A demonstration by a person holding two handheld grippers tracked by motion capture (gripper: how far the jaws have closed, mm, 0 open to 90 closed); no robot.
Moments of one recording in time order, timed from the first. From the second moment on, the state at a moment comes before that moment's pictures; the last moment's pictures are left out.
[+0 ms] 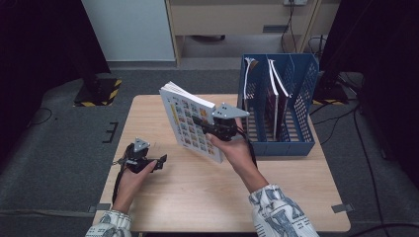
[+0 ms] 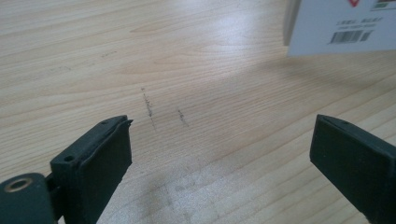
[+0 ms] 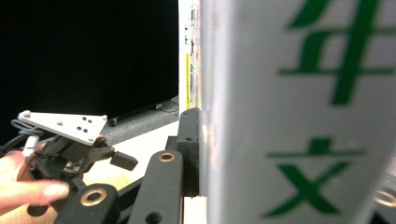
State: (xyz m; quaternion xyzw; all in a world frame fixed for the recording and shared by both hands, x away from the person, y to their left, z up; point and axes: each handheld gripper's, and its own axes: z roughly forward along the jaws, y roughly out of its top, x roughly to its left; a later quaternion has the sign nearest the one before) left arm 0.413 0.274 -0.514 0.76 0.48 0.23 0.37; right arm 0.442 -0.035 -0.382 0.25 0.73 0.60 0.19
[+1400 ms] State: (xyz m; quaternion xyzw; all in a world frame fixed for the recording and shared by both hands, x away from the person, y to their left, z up) left arm 0.416 0.268 -0.523 0.78 0.47 0.23 0.34; right arm 0.416 -0.096 -0.390 0.25 0.73 0.61 0.19
